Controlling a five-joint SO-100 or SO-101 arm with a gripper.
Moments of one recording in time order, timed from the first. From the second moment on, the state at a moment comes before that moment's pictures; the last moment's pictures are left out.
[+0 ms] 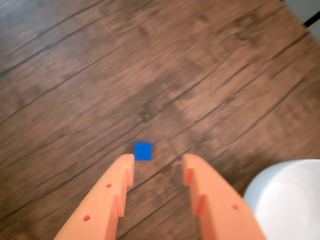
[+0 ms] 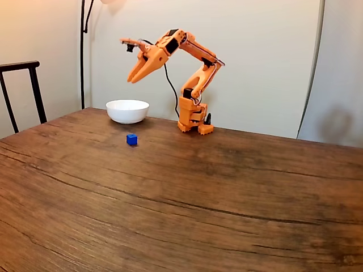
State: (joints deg) arm 40.4 134.7 116.1 62.1 96.7
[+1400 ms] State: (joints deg) arm 34.3 122.1 141.0 39.6 86.8
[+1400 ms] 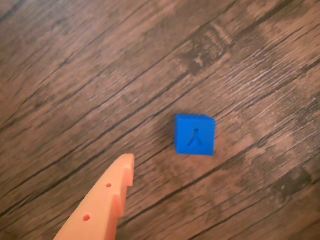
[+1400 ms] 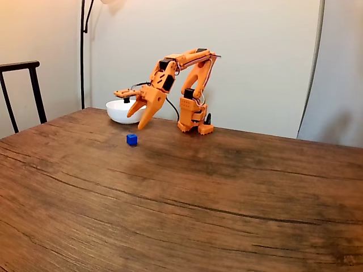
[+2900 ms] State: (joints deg) arm 33.6 93.1 126.4 37.7 86.5
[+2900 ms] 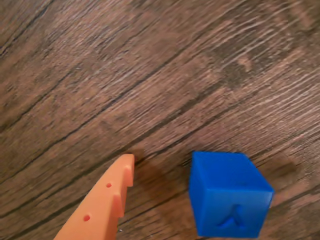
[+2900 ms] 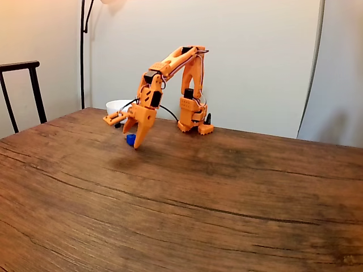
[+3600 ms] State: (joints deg) arm 33.5 92.1 125.2 41.0 87.5
